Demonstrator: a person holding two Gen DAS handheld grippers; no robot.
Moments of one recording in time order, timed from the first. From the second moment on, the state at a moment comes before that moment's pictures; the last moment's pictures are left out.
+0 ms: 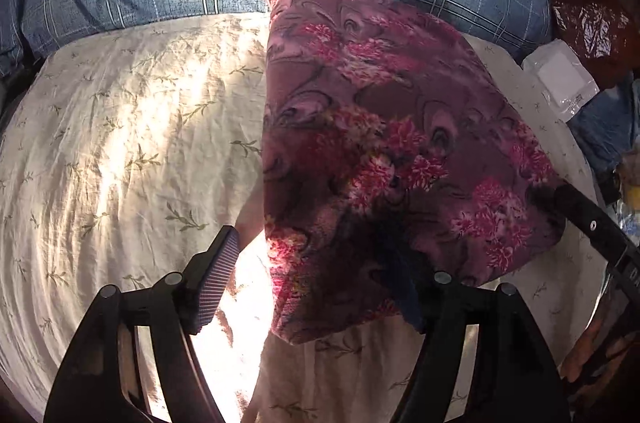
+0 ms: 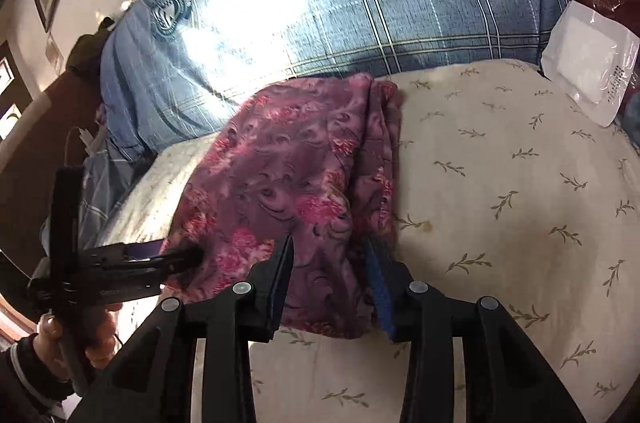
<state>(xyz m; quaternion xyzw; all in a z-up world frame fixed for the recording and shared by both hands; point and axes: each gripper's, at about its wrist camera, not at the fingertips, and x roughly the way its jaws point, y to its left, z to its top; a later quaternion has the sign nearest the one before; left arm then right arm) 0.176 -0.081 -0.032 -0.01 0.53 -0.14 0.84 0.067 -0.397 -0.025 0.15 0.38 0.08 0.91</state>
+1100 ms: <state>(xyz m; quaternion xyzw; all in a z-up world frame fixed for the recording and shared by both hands) 0.211 -0.055 0.035 -0.01 0.42 -0.18 0.89 0.126 -0.439 0.006 0.22 0.34 0.03 0.91</state>
